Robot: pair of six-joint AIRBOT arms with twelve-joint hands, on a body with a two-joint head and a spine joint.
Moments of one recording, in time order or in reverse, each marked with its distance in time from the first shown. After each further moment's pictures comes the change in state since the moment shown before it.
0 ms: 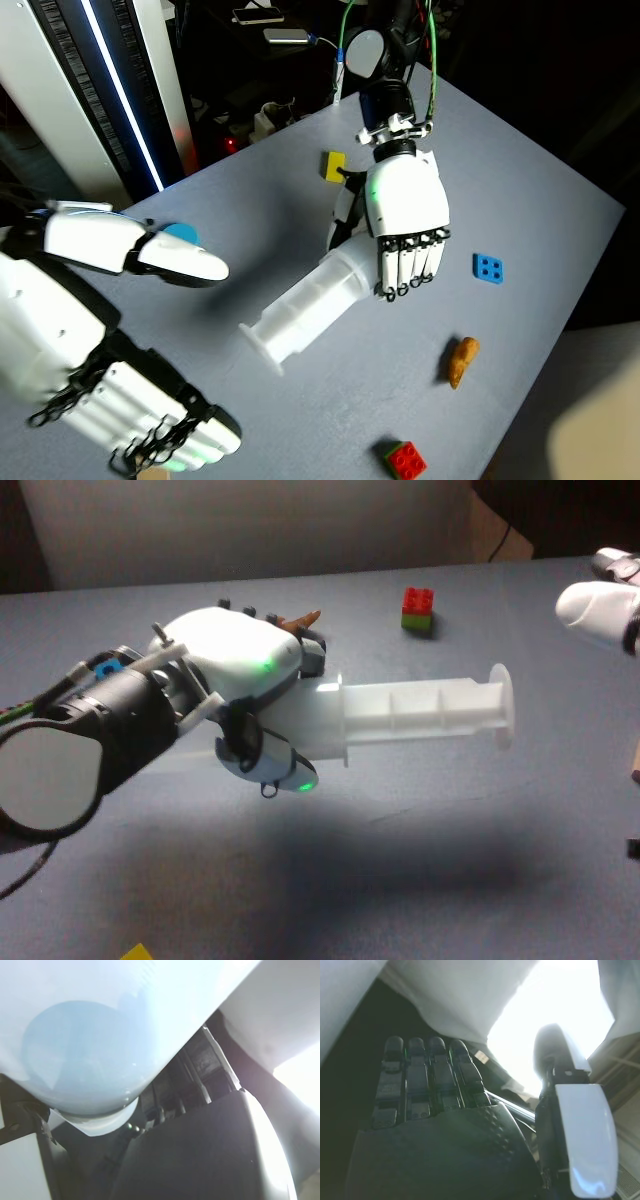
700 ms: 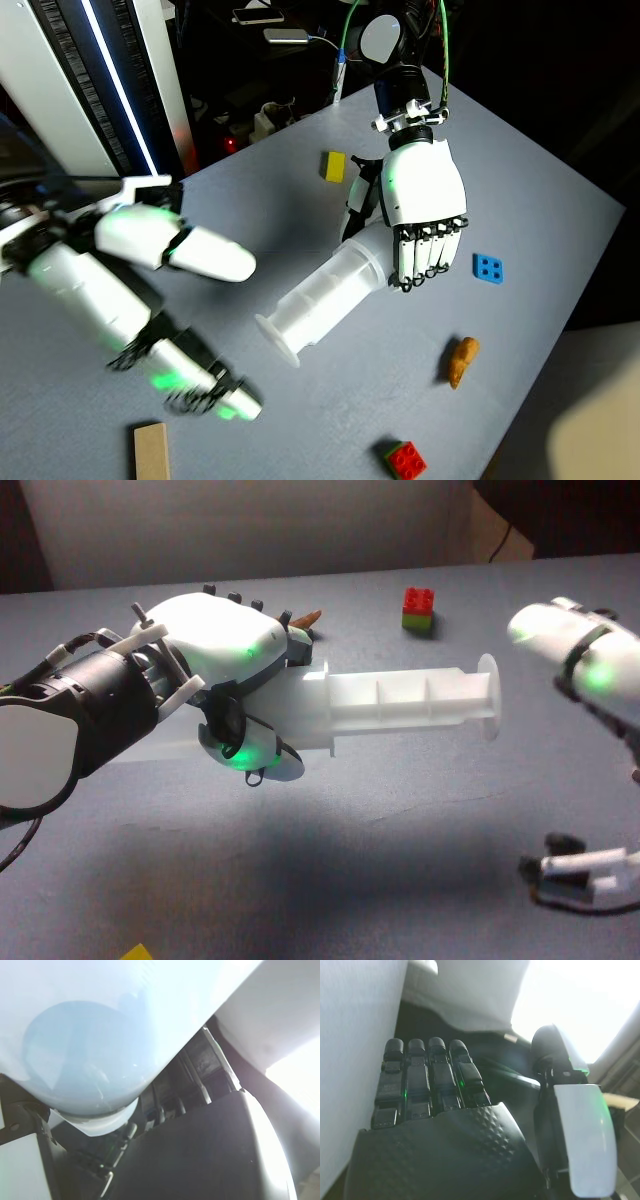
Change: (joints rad) left arm -0.020 0.023 0.009 0.002 -0.049 0.000; right arm -0.073 -0.204 -0.007 0.056 0.217 0.215
